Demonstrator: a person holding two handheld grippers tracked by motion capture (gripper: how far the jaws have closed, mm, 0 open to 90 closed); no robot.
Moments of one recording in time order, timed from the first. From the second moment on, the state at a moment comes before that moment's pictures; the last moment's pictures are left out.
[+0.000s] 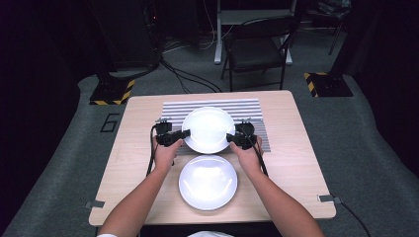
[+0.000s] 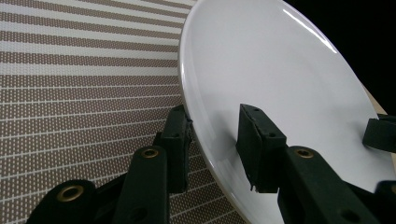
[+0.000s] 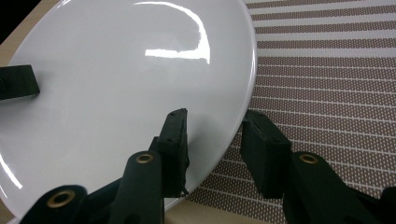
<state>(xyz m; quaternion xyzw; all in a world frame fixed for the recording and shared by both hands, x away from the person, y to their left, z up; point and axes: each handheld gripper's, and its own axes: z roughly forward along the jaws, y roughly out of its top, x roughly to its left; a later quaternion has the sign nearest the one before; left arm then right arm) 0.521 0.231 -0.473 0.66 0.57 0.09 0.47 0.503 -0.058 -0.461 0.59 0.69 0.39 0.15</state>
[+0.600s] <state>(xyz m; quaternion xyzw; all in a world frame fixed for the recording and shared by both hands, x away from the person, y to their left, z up) 0.536 0.232 -0.476 0.66 0.58 0.09 0.47 0.520 -0.053 -0.462 0.59 0.69 0.39 0.16</state>
